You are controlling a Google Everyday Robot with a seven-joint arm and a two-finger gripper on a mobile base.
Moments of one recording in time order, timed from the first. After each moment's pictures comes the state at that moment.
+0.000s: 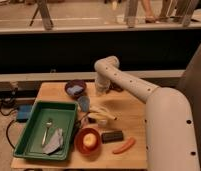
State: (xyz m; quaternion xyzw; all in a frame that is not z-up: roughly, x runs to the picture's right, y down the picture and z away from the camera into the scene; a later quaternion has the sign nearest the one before) arm 0.003 0.038 0.911 -0.30 -0.14 -0.12 0.94
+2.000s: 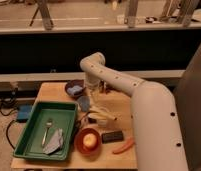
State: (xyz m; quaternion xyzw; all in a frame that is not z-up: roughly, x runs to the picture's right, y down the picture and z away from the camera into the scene) arm -0.049 0.028 0.896 -0.28 -0.13 -0.24 0.92
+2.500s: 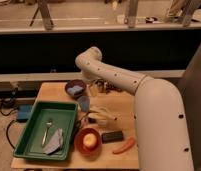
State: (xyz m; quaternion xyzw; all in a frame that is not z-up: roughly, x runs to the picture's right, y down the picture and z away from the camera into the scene) arm -0.058 -0.021 0.878 -0.22 -0.12 -0.26 0.93
